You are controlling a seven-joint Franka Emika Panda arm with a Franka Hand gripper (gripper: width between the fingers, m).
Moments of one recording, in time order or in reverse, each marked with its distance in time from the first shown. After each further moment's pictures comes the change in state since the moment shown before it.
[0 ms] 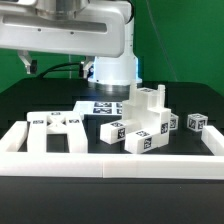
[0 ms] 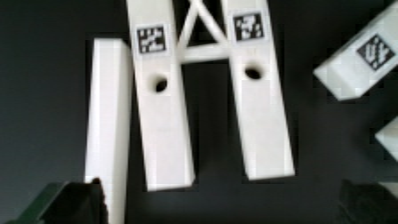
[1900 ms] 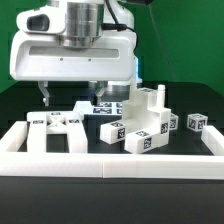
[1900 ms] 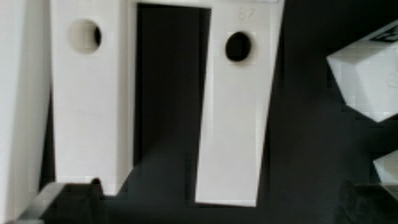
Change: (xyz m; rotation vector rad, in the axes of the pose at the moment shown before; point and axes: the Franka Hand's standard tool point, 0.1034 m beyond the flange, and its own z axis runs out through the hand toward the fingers) arm -0.004 -0.027 0.064 -0.003 0.260 -0.191
